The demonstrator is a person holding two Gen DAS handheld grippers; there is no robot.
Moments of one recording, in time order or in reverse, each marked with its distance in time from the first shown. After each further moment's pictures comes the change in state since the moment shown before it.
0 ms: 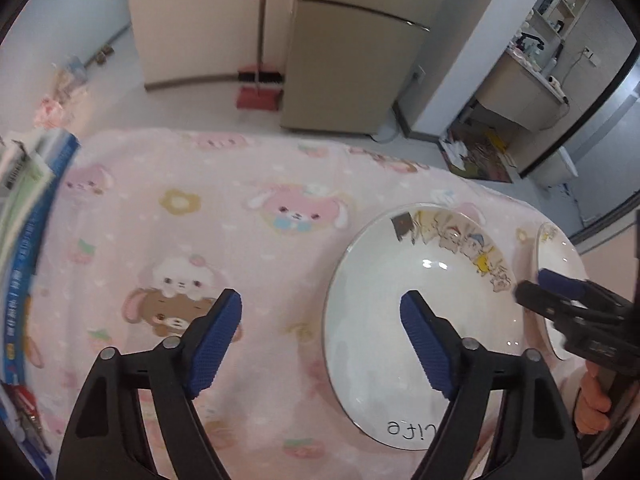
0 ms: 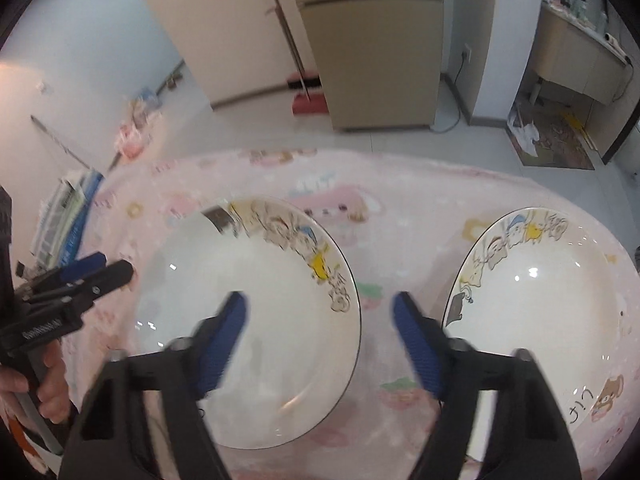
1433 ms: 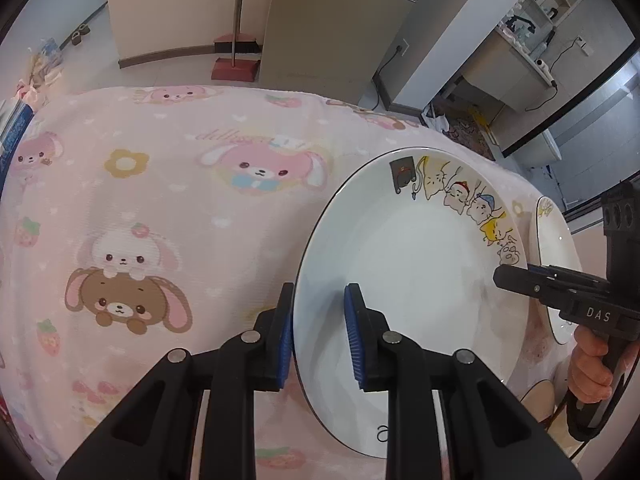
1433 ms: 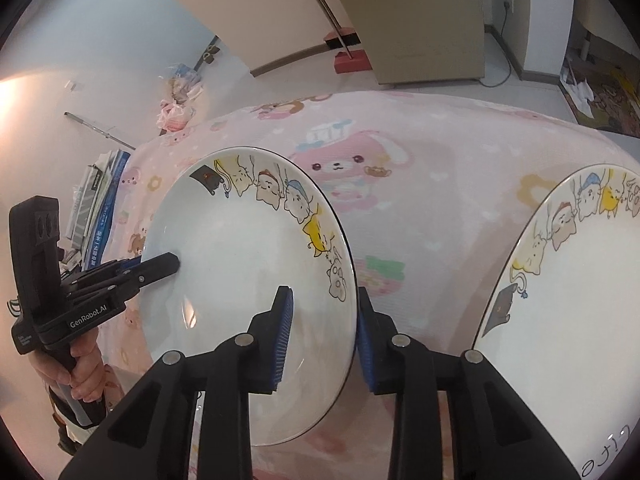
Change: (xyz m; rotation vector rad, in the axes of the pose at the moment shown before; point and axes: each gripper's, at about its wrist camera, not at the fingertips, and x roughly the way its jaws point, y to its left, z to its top) left arm 0.022 -0.001 -0.008 0.008 0.089 -0.058; right arm 0.040 -0.032 -0.001 0.033 0.111 0.276
